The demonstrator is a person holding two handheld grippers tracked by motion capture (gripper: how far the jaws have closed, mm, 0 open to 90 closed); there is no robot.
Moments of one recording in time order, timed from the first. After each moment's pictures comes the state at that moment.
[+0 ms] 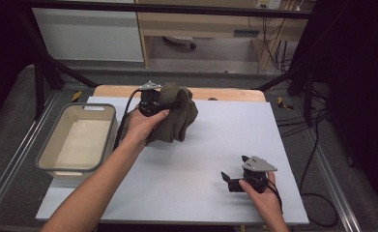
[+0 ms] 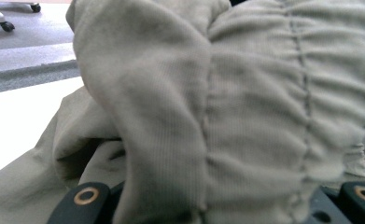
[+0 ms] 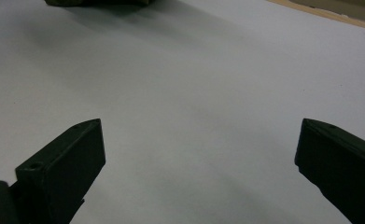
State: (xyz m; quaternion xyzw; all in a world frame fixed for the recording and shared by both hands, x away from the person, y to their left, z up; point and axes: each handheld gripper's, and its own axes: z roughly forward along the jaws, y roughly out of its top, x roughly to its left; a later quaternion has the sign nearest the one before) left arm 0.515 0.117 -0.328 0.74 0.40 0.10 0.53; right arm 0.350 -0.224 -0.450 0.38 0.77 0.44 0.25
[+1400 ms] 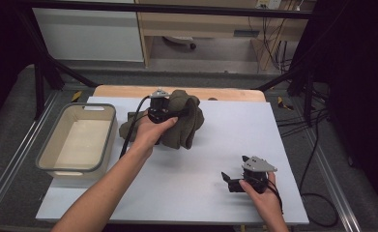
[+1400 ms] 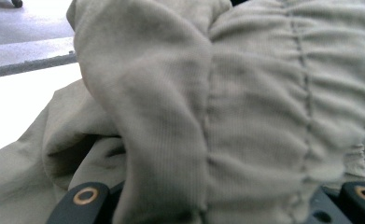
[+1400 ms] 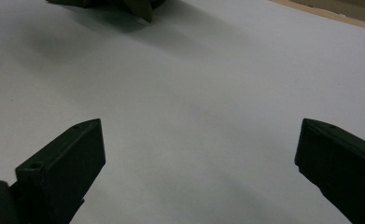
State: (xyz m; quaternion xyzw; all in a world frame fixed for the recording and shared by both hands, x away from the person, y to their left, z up) left arm 0.508 0.095 -0.348 0.75 0.38 0.09 0.53; right arm 0.349 -0.224 -0.450 0.38 0.77 0.44 0.25
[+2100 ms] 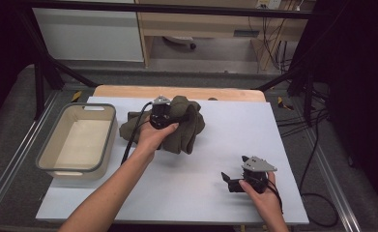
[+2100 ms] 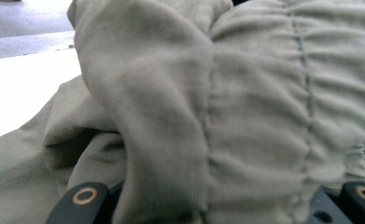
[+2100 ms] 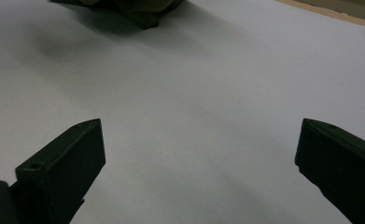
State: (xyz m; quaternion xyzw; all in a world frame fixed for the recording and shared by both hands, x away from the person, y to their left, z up) left arm 0.504 0.091 -0.369 0.76 0.38 0.09 0.52; right arm 0.350 -0.224 -0.451 0.38 0.78 0.44 0.25
